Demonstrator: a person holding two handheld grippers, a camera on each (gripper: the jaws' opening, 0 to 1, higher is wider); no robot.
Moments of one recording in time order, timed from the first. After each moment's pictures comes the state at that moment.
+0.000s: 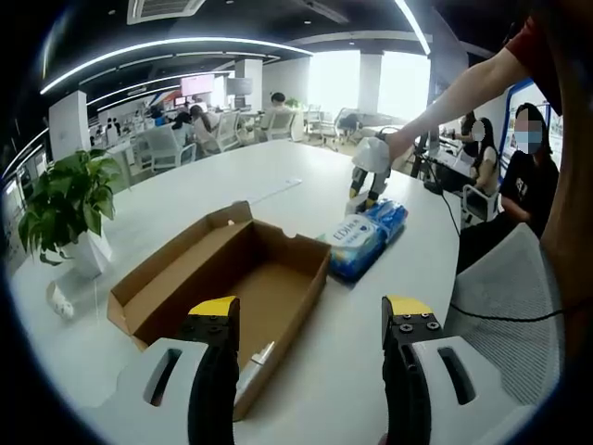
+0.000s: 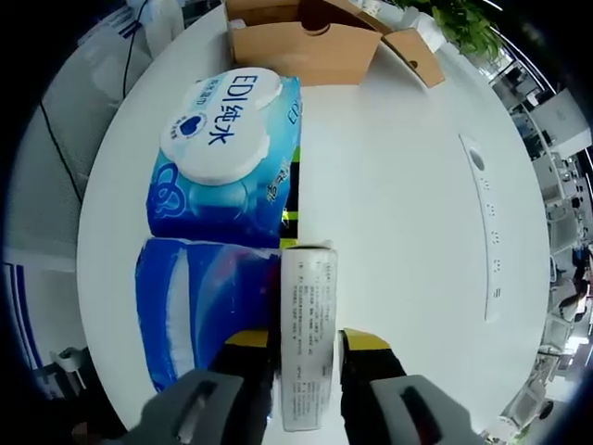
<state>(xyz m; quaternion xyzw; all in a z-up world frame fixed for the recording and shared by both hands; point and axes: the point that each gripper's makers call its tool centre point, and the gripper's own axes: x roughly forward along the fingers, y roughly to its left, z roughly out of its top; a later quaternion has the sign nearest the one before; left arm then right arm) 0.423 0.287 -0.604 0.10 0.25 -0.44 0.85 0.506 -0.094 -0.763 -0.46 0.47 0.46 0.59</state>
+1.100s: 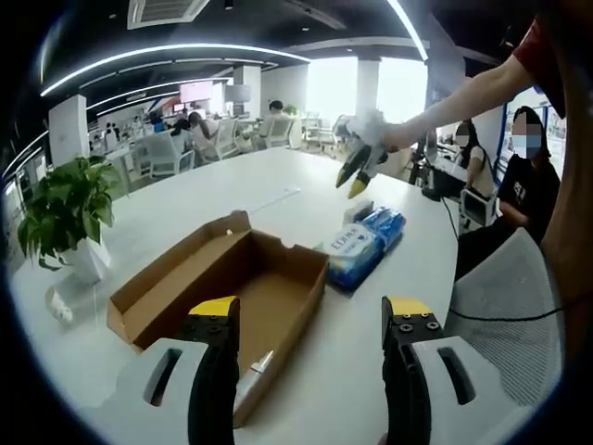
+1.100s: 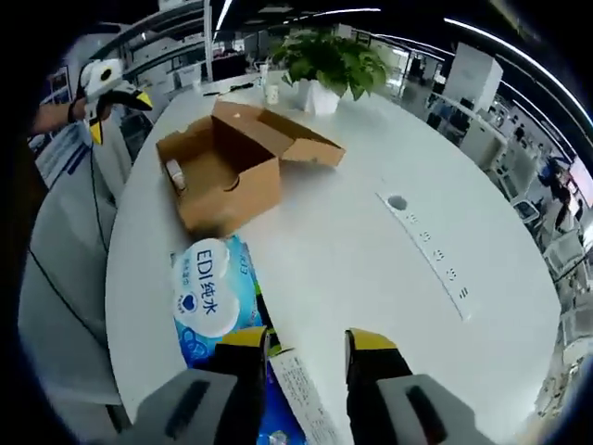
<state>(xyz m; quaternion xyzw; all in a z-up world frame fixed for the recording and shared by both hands) 0.424 0.282 -0.594 0.09 0.24 -0.45 0.86 0.543 -0.031 -0.670 -0.21 0.40 0.42 0.79</state>
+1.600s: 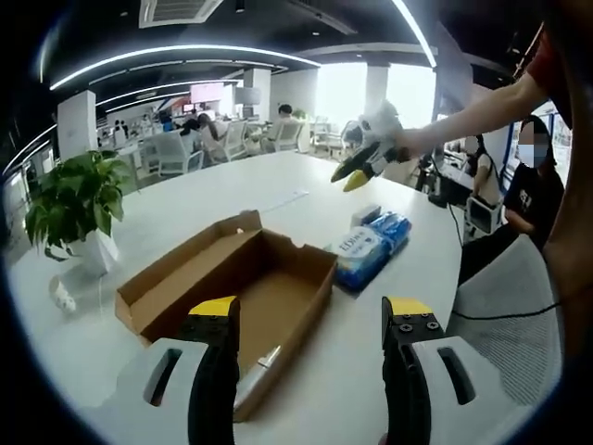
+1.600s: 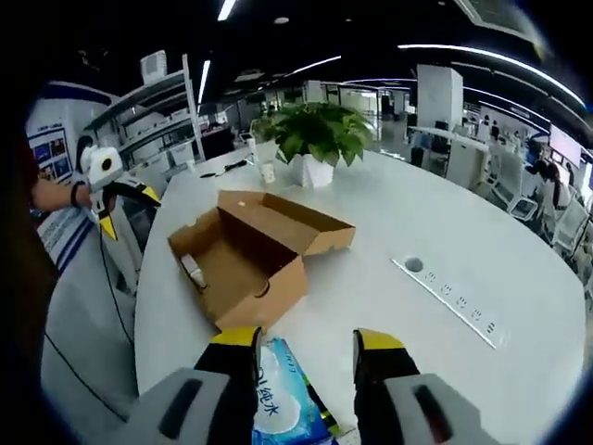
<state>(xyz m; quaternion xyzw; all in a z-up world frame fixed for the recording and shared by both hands) 0.427 0.301 -0.591 0.08 0.23 -0.43 0.87 0.542 0.049 -0.628 -0.09 0.31 0.44 0.84</state>
